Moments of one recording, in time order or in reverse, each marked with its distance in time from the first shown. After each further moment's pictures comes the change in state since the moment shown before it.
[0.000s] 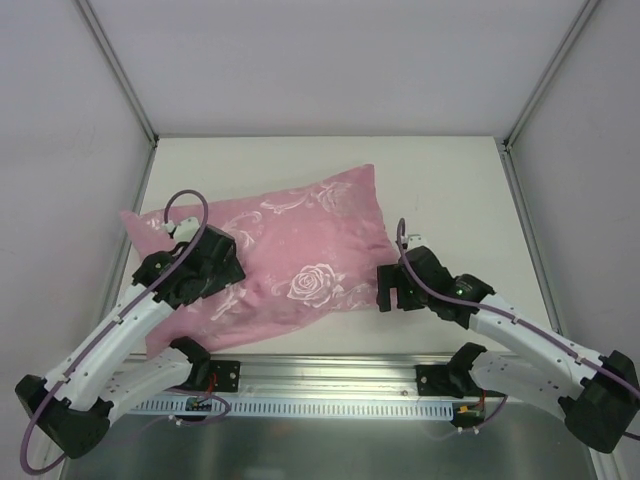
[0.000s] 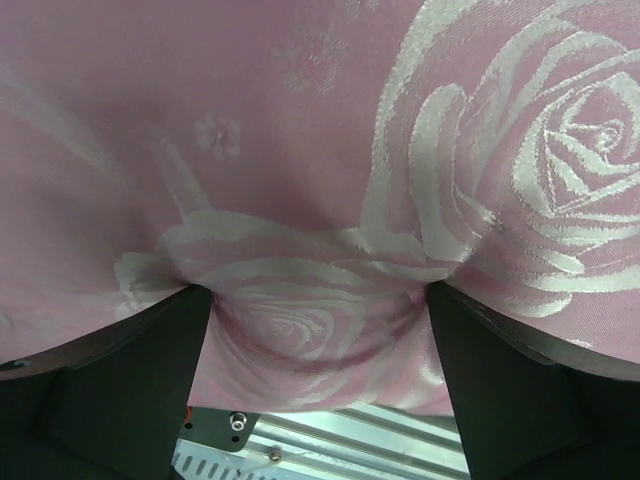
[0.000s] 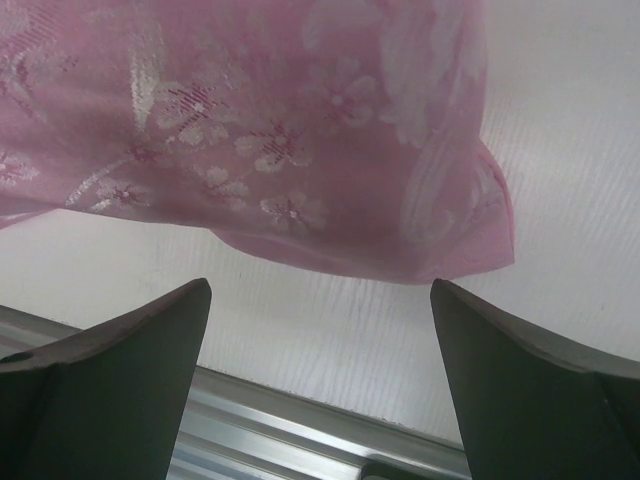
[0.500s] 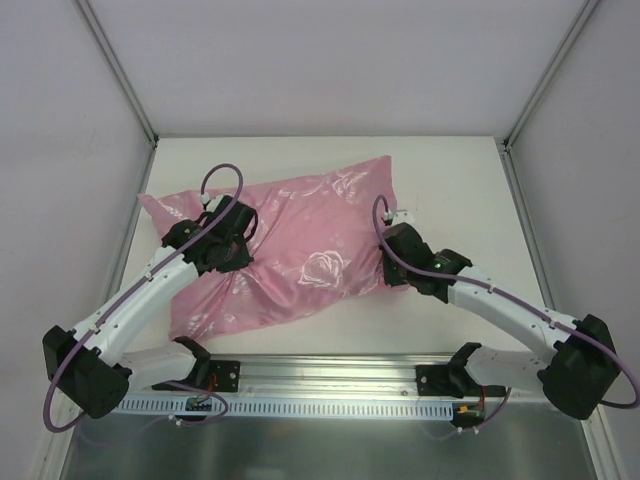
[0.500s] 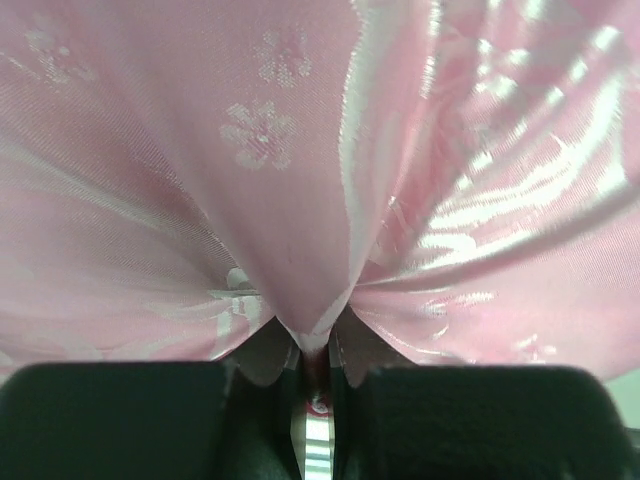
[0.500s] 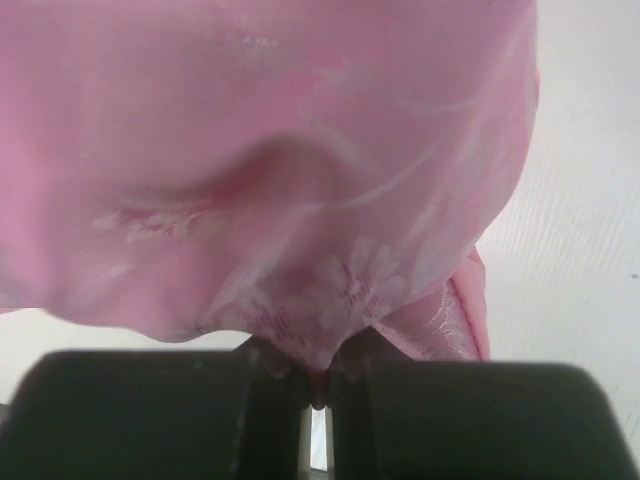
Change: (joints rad) left arm 0.010 0.283 0.121 0.156 0.132 0.177; right arm 0.005 0.252 0.166 0.073 0.120 -0.062
